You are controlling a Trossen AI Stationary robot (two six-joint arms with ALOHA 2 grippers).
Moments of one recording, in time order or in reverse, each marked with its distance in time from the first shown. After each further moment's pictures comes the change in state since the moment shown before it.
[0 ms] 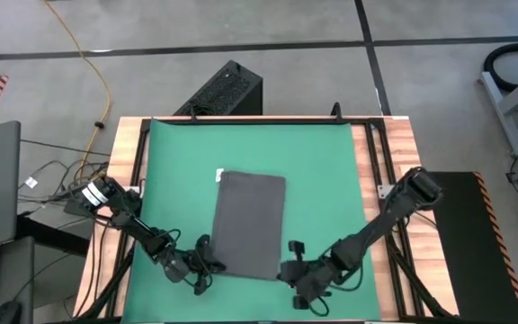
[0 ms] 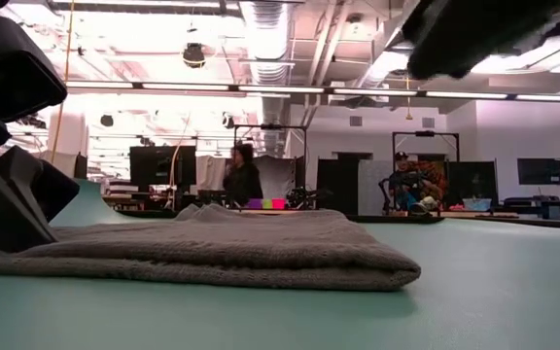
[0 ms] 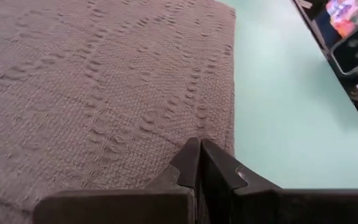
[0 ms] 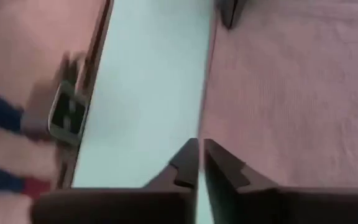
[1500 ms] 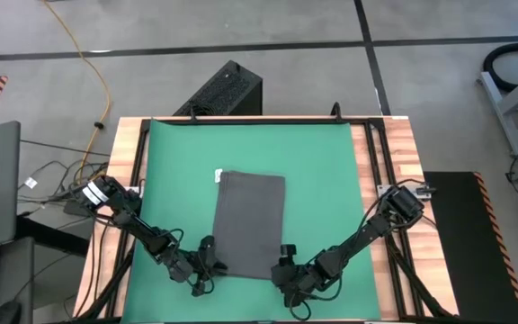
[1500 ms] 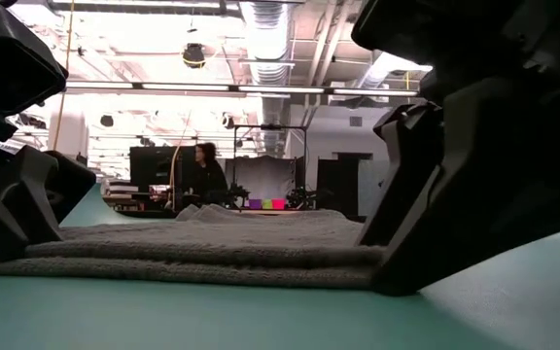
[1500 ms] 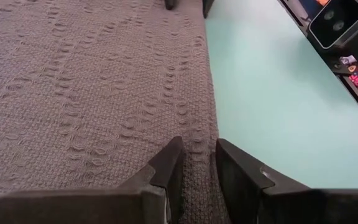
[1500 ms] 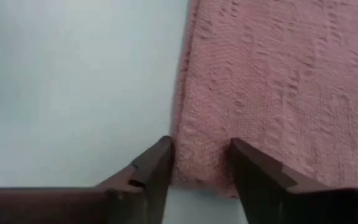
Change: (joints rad) left arm 0.027 -0.004 0.022 -0.120 0.087 0.129; right arm -0.062 0.288 0.003 0.032 0.054 -0.072
